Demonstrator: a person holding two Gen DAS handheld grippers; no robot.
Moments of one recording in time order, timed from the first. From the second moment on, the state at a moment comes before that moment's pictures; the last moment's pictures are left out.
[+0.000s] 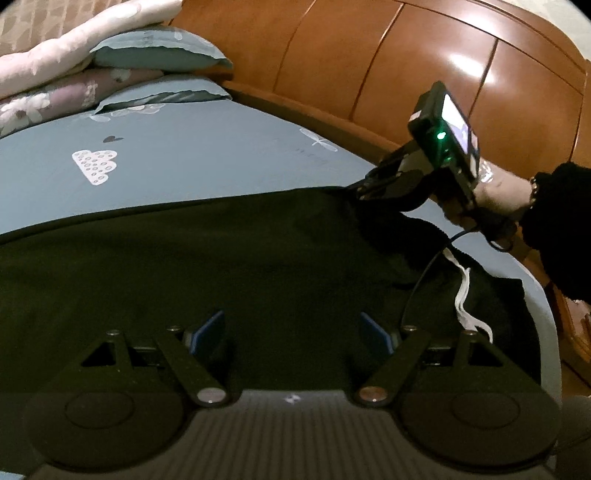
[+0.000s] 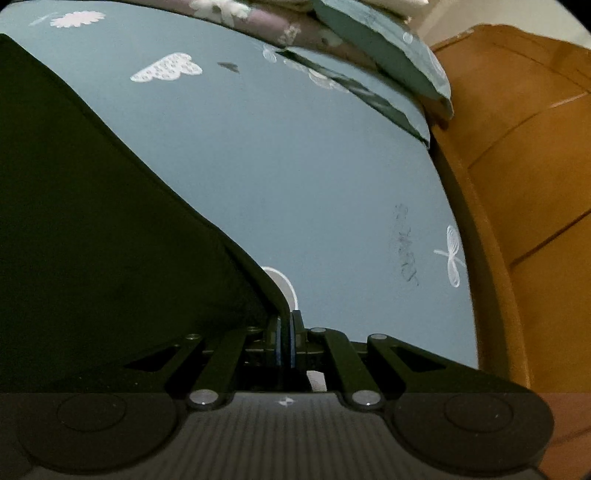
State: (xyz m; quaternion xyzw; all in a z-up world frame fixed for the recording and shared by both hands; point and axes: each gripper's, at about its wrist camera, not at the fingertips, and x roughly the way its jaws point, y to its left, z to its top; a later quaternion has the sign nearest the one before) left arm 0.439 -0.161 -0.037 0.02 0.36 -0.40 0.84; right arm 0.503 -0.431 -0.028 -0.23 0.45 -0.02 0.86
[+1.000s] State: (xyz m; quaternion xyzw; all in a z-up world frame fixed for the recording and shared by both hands) left arm 0.437 -0.172 -0.037 0.03 0.38 -0.38 0.84; right arm 0.441 -0.527 -0.032 0.05 0.44 -0.08 0.89
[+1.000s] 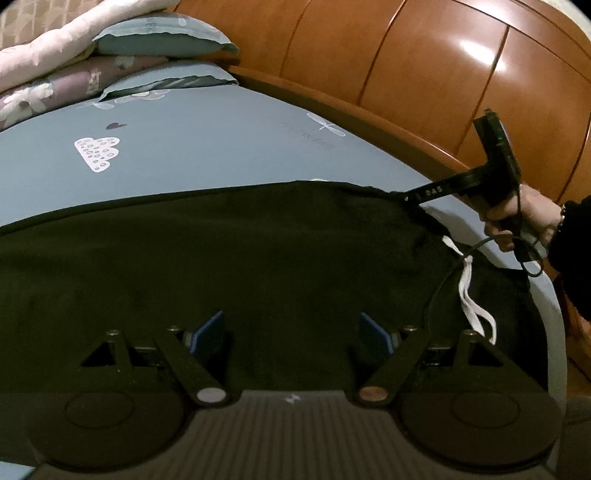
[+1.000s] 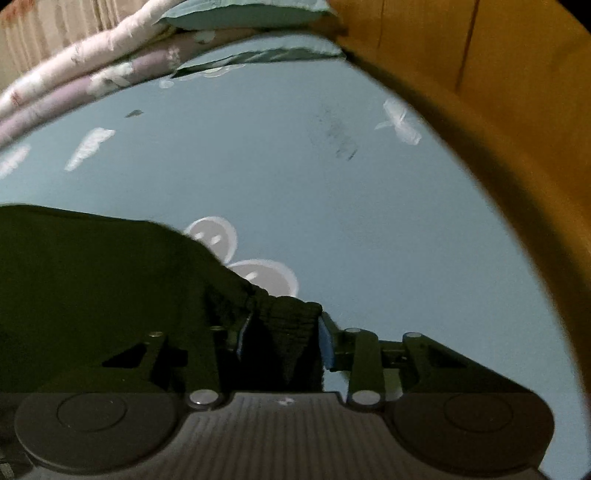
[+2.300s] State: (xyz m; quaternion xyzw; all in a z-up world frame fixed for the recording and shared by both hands) left arm 0.306 -0.100 -0.047 0.10 0.47 -0.42 0.77; right arm 0.211 -0.369 0.010 0.15 0.42 -0.14 0.88
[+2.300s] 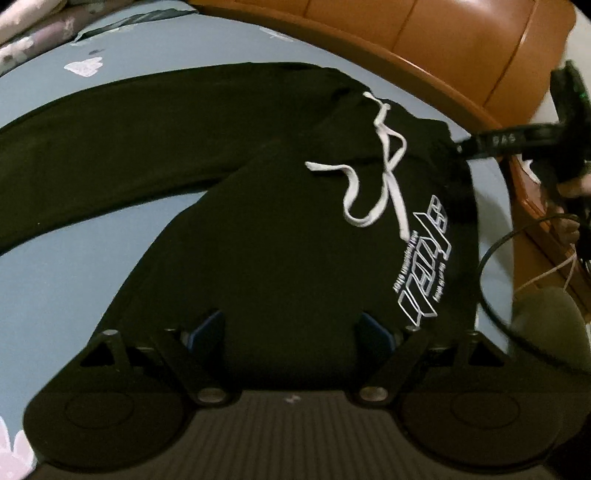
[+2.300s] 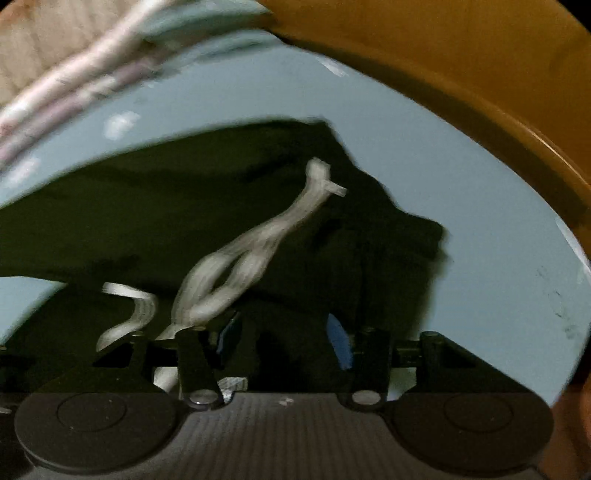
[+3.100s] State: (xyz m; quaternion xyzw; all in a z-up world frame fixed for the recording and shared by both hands) left arm 0.372 -0.177 -0.039 0.01 0.39 -0.53 0.76; right arm 0.199 -0.272 -0.043 0.16 0.44 -0.10 0.88
